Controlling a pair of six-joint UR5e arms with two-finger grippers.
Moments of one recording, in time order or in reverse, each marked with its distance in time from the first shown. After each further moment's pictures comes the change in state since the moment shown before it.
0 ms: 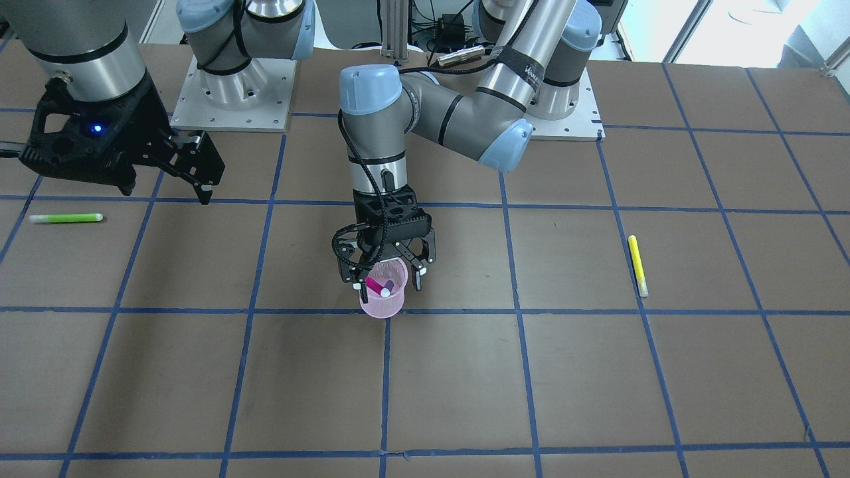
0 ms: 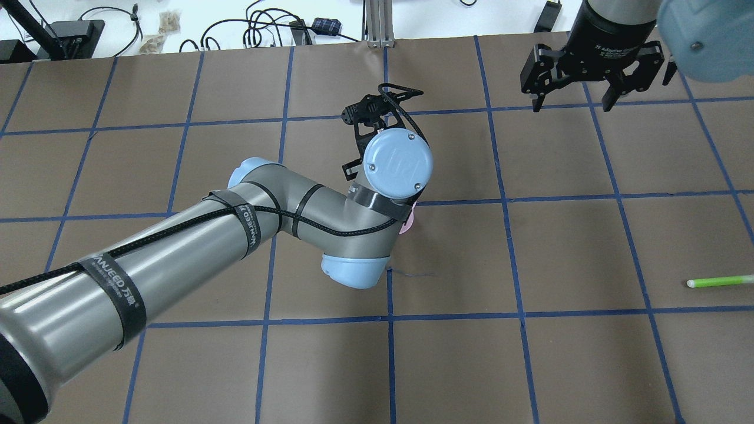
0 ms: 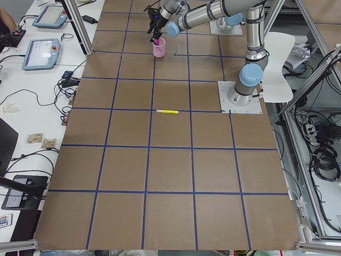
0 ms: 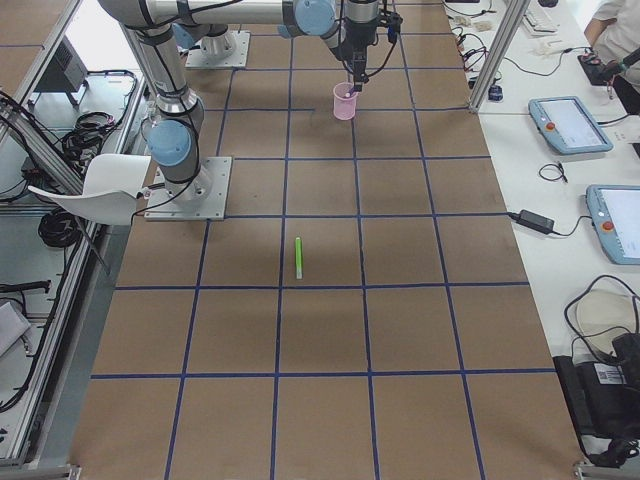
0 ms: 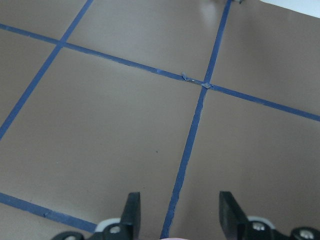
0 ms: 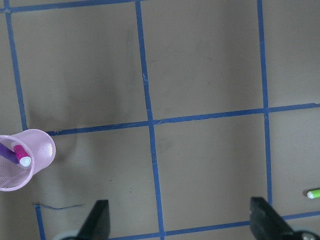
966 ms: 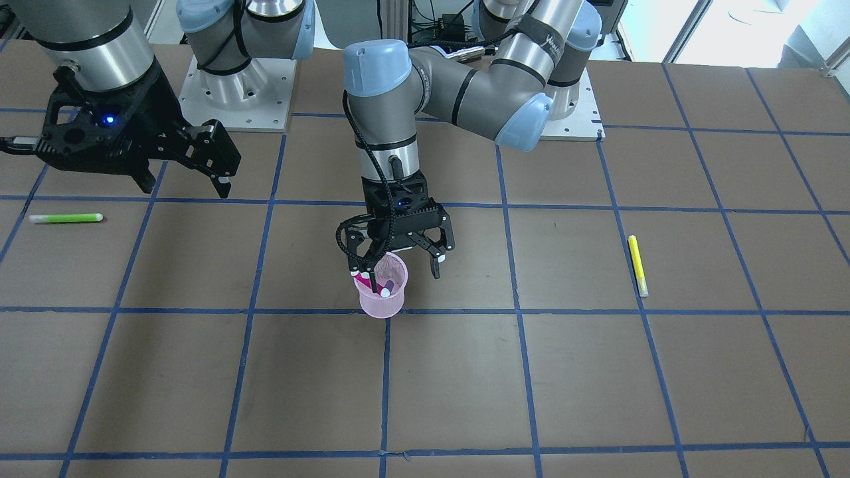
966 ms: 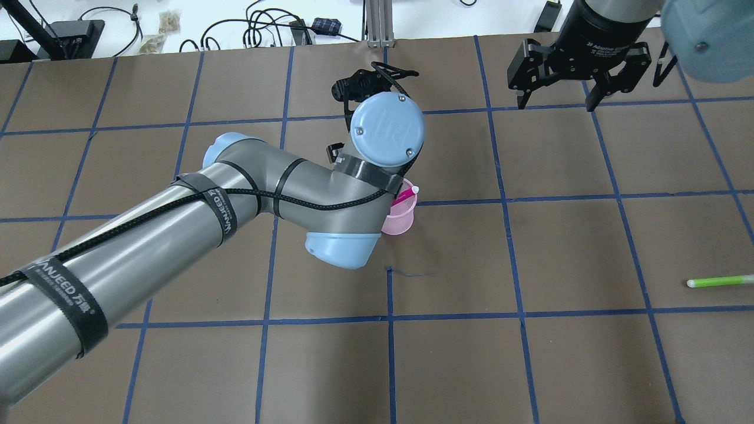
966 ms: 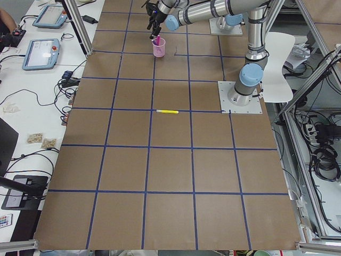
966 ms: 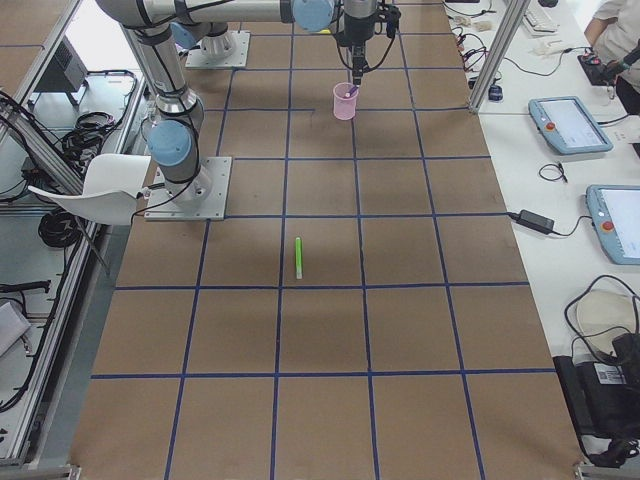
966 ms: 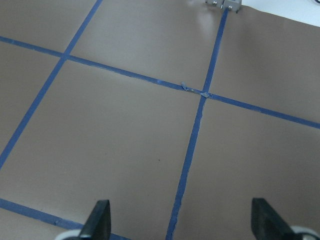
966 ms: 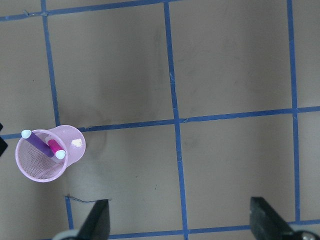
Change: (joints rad) left arm 0.046 0.078 0.079 -0.253 -0.015 0.103; right arm 0.008 -0.013 -0.002 0.001 0.084 -0.002
